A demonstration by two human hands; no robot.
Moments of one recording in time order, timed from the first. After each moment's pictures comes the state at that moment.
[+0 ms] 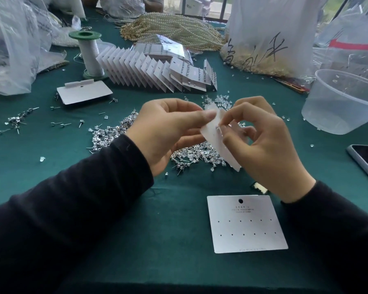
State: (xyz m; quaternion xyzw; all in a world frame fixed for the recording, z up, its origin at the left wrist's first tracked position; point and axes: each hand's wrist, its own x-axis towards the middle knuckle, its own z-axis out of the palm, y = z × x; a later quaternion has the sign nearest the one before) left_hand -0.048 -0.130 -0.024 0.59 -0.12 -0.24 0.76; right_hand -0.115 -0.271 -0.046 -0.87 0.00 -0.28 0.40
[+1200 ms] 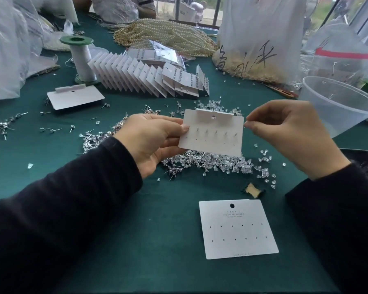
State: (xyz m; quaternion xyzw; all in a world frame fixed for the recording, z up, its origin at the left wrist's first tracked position) left_hand -0.038 -0.130 -0.029 0.60 -0.02 -0.27 0.75; right_hand -0.116 -0.326 -0.021 -0.89 0.11 -0.24 0.37
